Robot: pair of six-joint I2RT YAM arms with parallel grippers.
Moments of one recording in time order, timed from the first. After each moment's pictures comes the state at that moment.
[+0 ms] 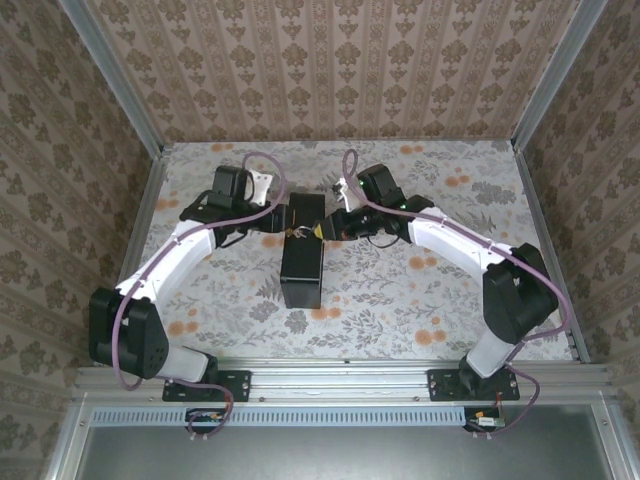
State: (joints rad) left arm -0.39 1.42 1.11 -0.49 0.39 -0.18; right arm 0.55 1.65 1.26 -0.36 -0.62 0.44
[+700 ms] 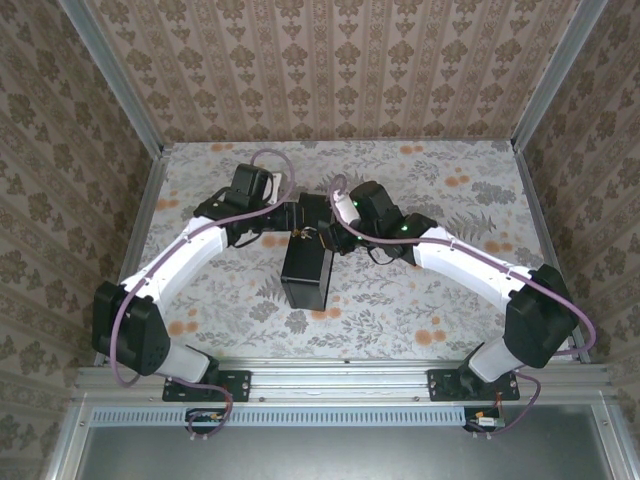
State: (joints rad) left arm -0.50 1.45 1.19 -0.58 0.20 -0.37; right arm 0.68 1.52 1.18 -0.35 -0.22 0.19
